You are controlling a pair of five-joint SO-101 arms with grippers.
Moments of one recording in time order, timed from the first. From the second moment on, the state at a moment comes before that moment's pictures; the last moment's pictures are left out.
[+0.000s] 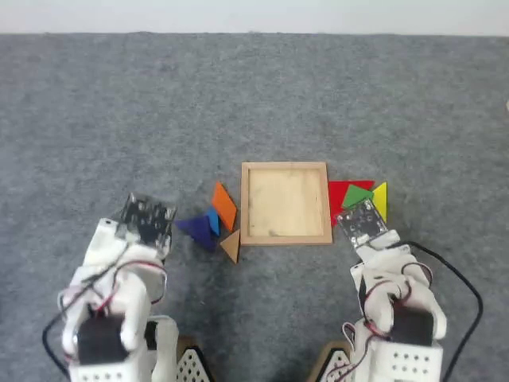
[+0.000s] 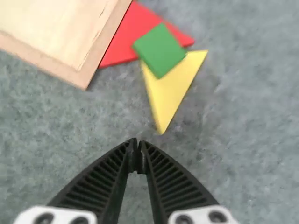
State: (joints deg) left arm -11.1 -90.2 66.1 74.9 -21.2; right arm 2.7 -93.7 81.0 74.0 36.3
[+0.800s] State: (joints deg) left arm -15.8 -23.5 45.6 59.1 -1.7; right arm 0.0 -3.9 37.6 58.9 30.5
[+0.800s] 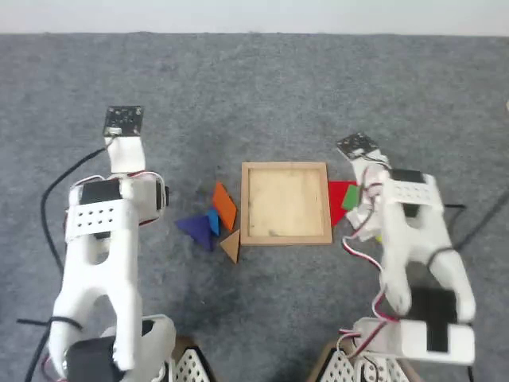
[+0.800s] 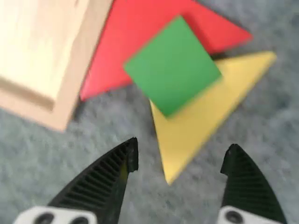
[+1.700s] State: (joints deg) left arm -16.4 -23.5 47.2 56.7 -1.5; right arm 13.6 14.1 20.0 57.2 -7.5
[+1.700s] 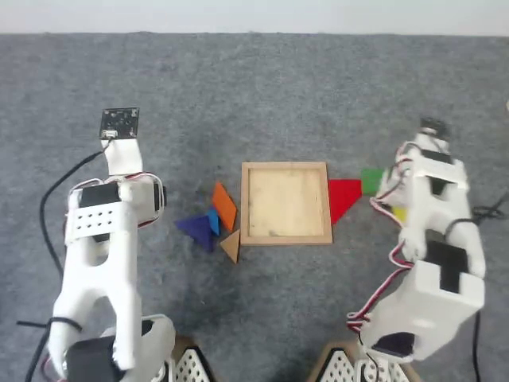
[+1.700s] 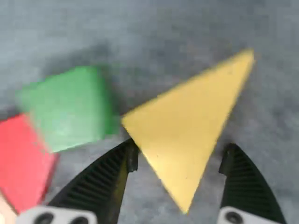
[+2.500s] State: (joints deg) left arm -16.4 -23.1 49.1 56.5 -1.5; right arm 13.5 23.7 1.9 65.5 -24.1
